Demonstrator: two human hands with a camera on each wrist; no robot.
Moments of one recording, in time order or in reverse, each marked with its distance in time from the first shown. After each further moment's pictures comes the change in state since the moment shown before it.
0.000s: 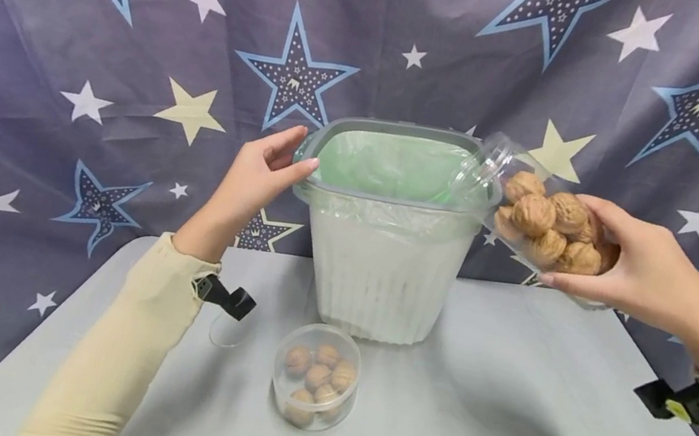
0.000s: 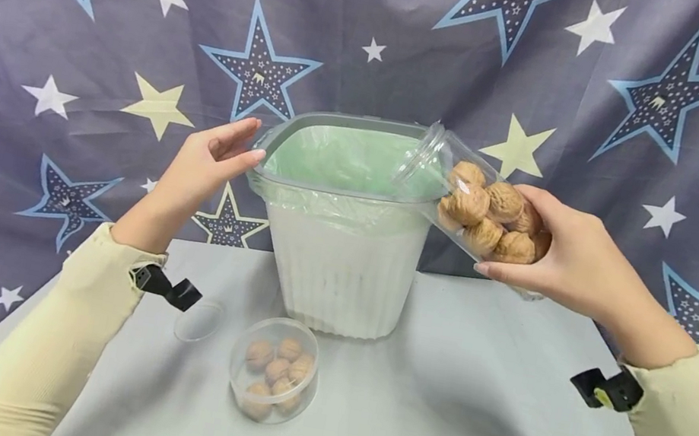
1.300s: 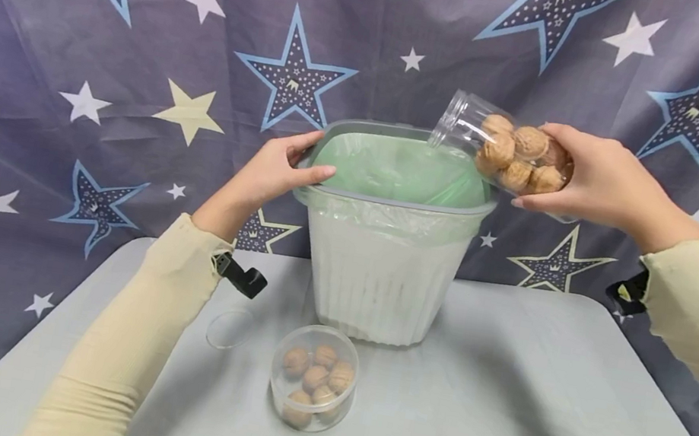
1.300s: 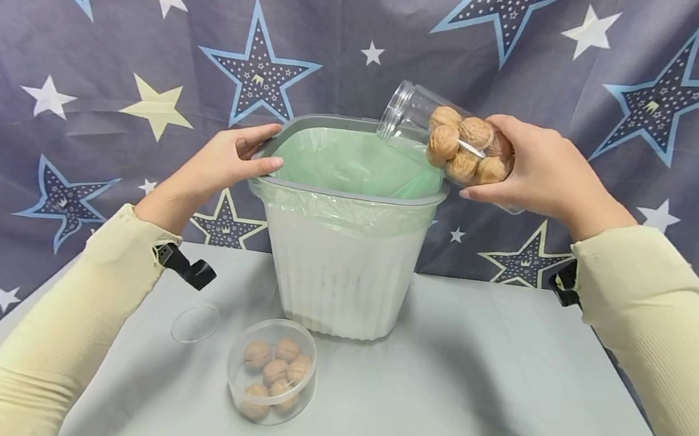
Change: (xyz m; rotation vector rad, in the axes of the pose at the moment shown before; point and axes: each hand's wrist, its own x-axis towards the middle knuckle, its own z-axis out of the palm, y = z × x) left_hand 0.029 -0.009 0.004 0.027 -0.199 -0.009; right_hand 0.092 0.011 -0.004 -0.121 -0.120 -0.079
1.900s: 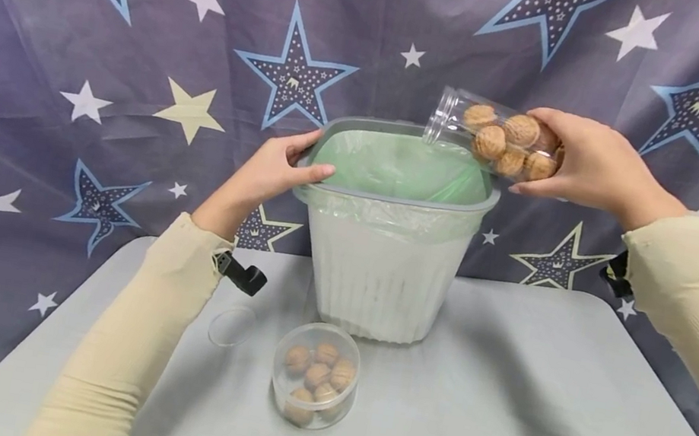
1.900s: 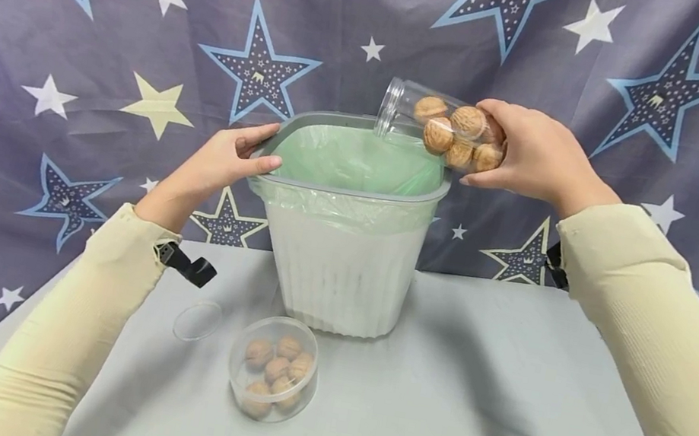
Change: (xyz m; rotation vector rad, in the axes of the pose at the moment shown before) left_hand 0.000 0.000 -0.001 0.012 -0.020 -0.011; right_hand 0.020 0.013 0.007 -0.032 0.054 -0.109
